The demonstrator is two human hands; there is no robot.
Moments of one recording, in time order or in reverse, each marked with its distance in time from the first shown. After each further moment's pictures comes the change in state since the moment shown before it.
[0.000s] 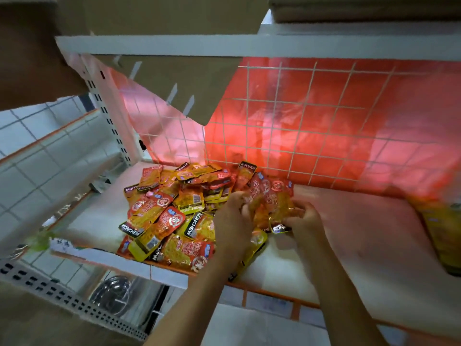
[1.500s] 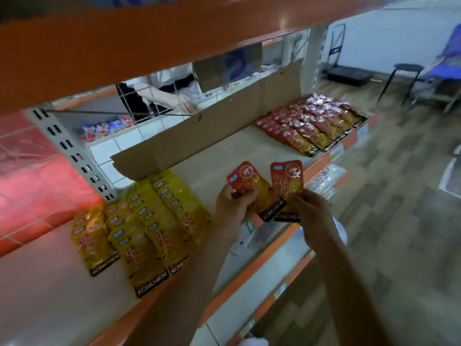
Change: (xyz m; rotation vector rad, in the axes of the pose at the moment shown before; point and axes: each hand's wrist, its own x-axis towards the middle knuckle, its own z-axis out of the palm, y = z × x) left_hand -0.306 0.436 0.379 -0.791 -1.151 -0.330; right_hand -0.150 0.012 -0.634 0.286 0.776 -0.132
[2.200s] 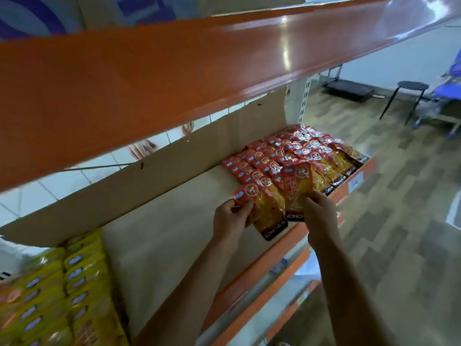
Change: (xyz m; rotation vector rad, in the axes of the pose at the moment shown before) left_hand 0.172 0.003 0.139 0.261 0.104 0.065; right_hand 0.242 -0.033 -0.077 -0.215 0.226 -0.085
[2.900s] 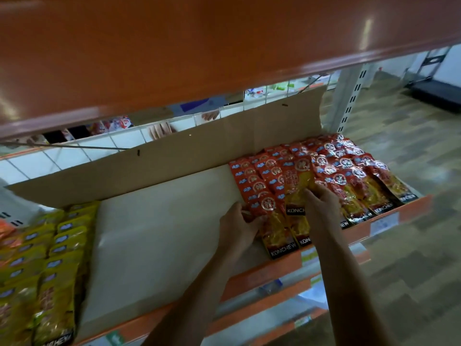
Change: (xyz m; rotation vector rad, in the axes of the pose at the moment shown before) left_hand 0.024 -0.002 0.070 0.423 0.264 0.030; right_hand 0.102 -0.011 0.002 -0.029 -0.373 -0.060
